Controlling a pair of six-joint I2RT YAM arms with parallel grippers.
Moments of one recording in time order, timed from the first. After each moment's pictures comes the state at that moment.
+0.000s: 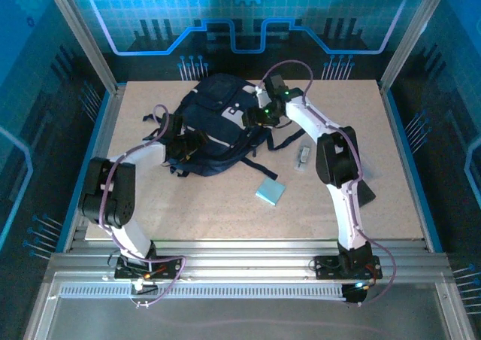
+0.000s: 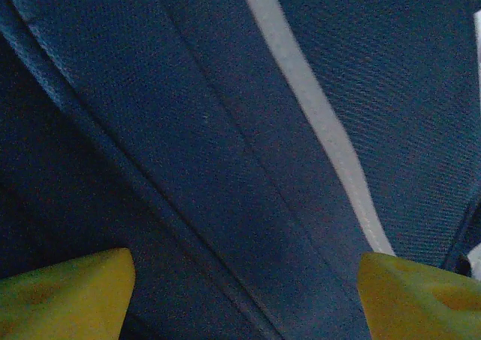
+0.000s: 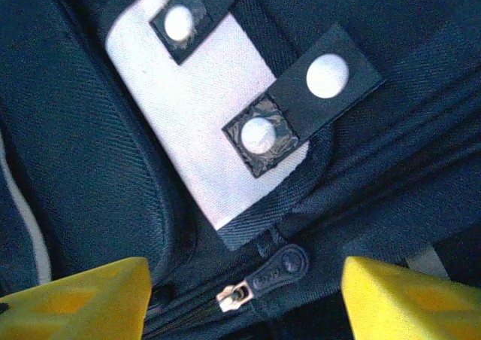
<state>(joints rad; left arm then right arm) -0.13 1.71 0.99 -0.20 0.25 -0.82 0.39 2.33 2.06 -0.78 -0.39 0.22</state>
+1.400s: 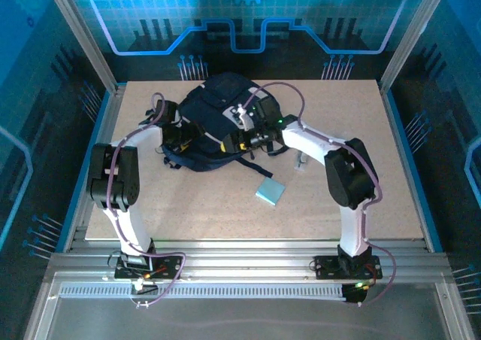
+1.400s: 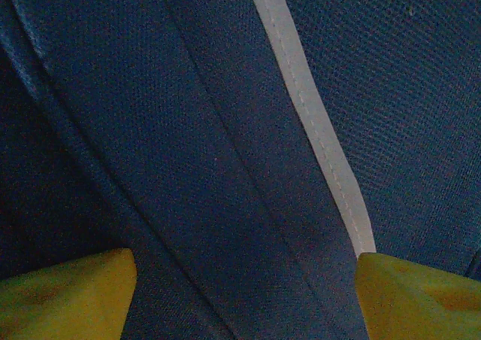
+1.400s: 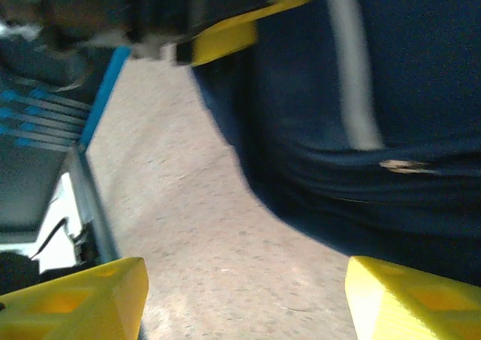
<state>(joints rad) -0.05 1.86 1.22 -0.38 0.32 -0.66 0.52 1.99 1.51 -0.41 -0.66 0.30</state>
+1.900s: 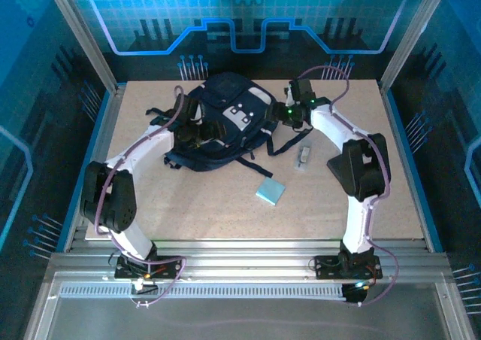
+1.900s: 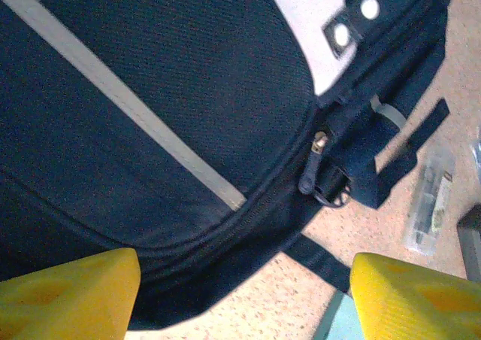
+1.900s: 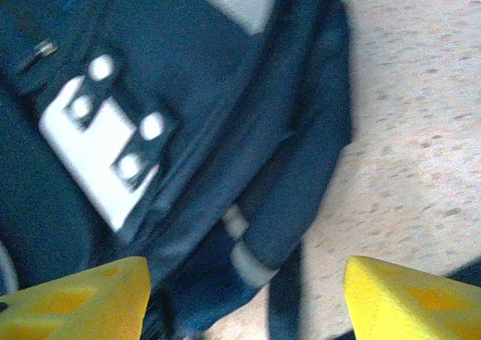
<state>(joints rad) -0.28 1.68 1.29 -0.56 0.24 -0.61 0.27 2.04 1.64 -0.52 -0.22 0.48</state>
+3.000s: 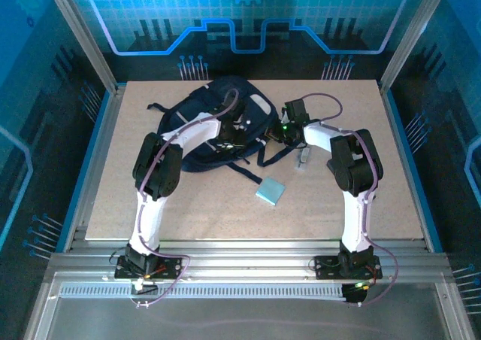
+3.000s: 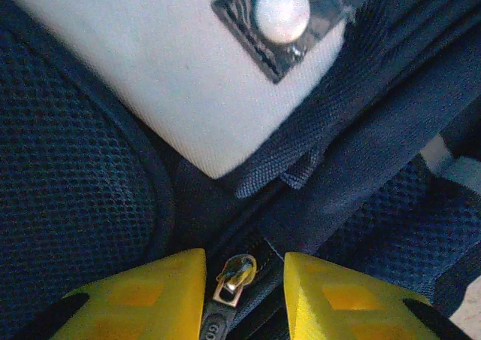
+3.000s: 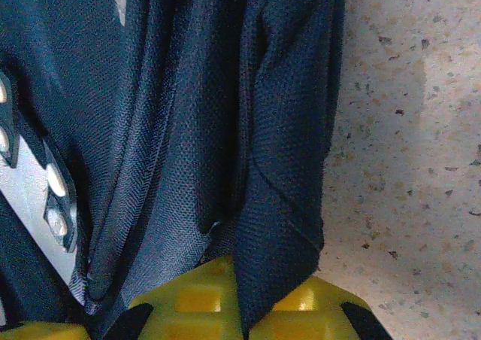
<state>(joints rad) -0.47 2.17 1.73 -0.78 0.06 -0.47 0.30 2.10 1.39 -0.17 -0.37 0.74</state>
